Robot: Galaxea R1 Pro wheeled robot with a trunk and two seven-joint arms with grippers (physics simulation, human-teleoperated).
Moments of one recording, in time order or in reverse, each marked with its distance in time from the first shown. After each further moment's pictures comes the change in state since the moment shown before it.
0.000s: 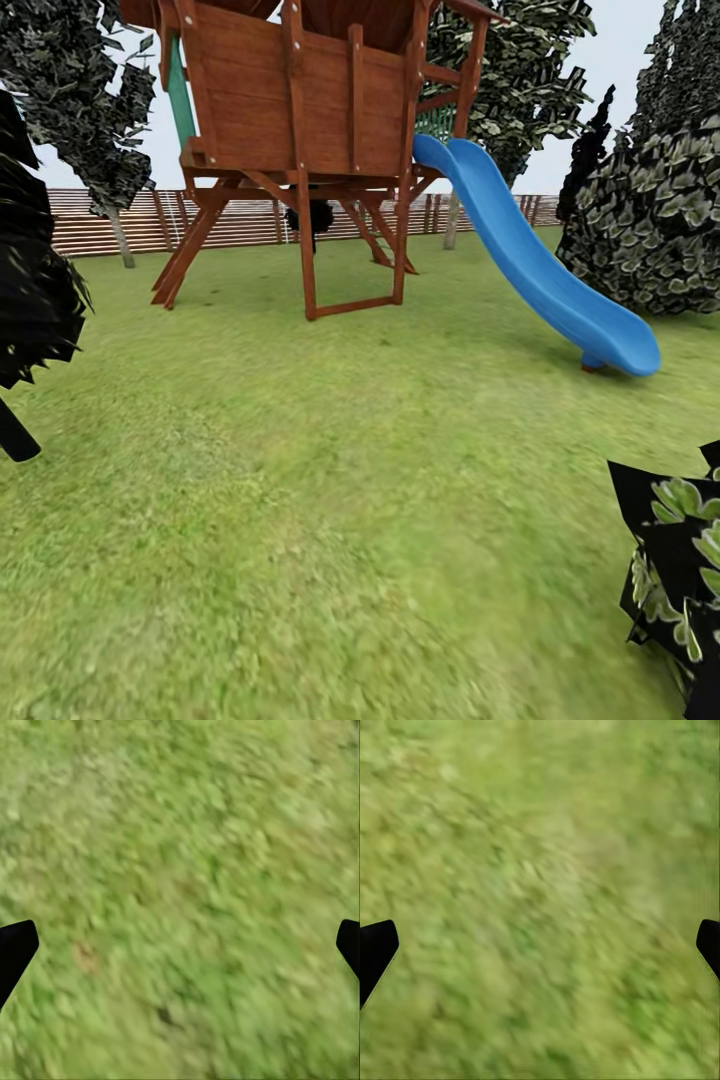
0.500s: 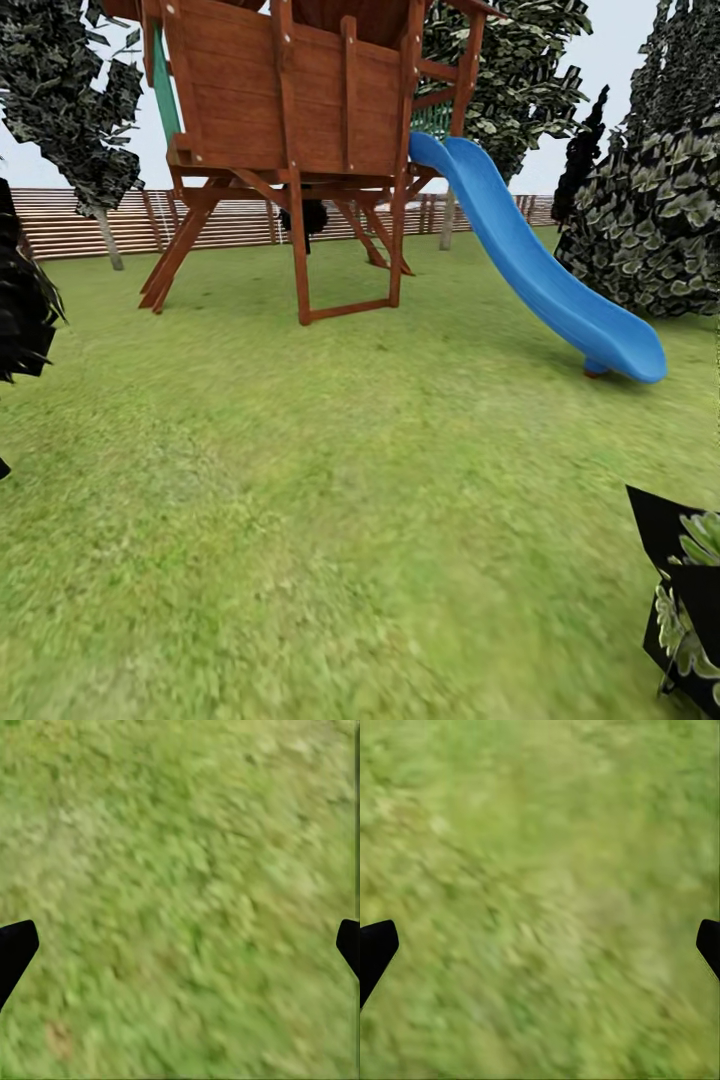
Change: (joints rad) left arm 0.000 0.000 0.000 0.000 0.000 0.000 0.000; right arm 0.000 0.000 0.000 0.000 0.000 0.000 0.000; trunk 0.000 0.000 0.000
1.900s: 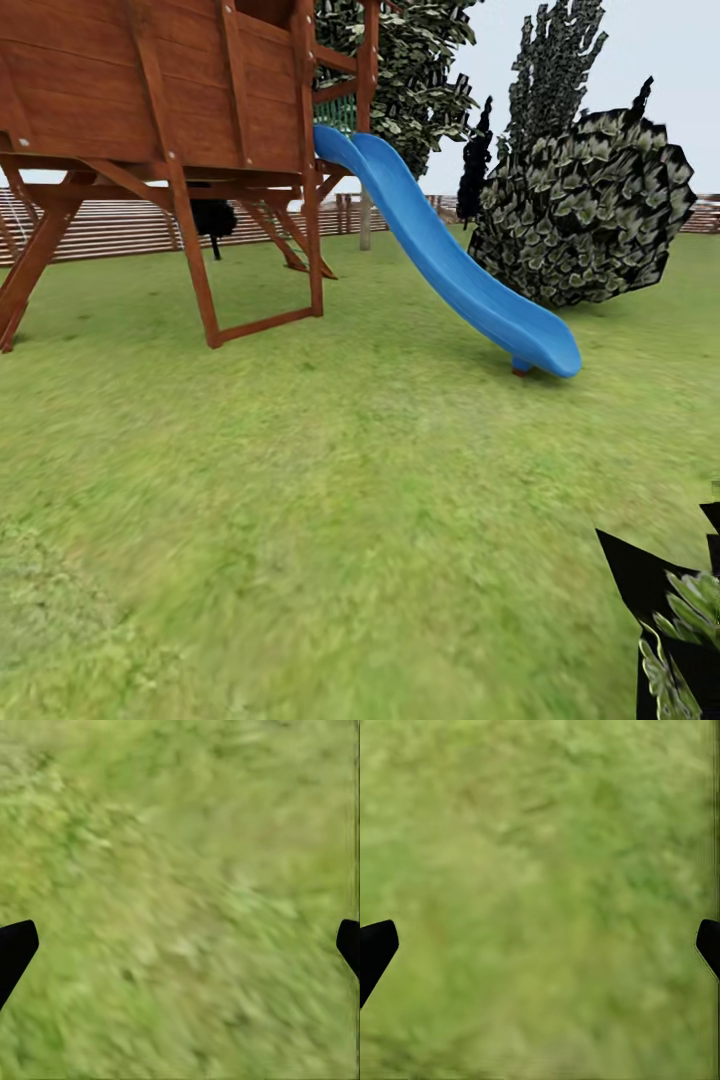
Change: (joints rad) left arm 0.000 0.001 0.000 0.000 0.001 0.000 0.000; right arm 0.000 0.000 -0.002 0.001 0.000 0.000 -0.001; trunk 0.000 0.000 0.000
